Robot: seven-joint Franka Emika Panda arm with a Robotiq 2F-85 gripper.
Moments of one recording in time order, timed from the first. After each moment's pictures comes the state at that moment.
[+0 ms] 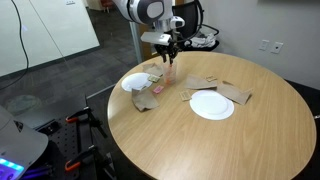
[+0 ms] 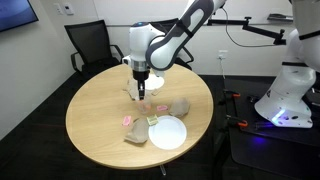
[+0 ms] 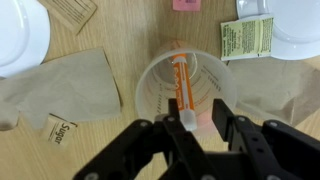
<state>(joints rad) 0.05 0.53 0.12 -1.88 -0.05 2.54 -0.26</state>
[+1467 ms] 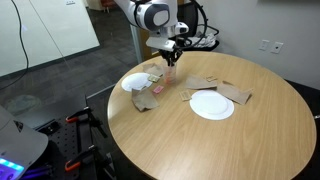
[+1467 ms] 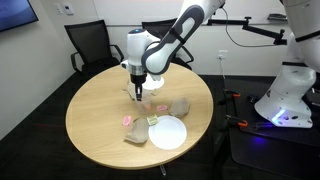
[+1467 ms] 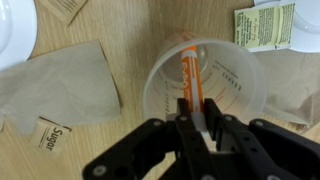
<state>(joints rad) 0.02 0.63 0.15 -1.80 -0.05 2.55 -0.27</state>
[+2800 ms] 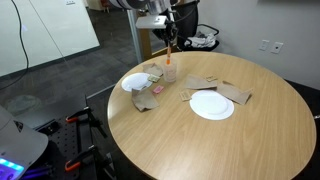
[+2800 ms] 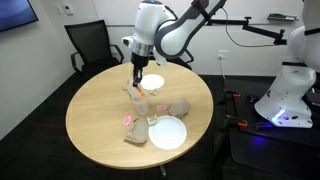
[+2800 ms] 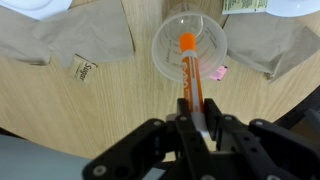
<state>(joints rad) 0.03 0.35 0.16 -2.02 -0.07 2.70 -0.27</state>
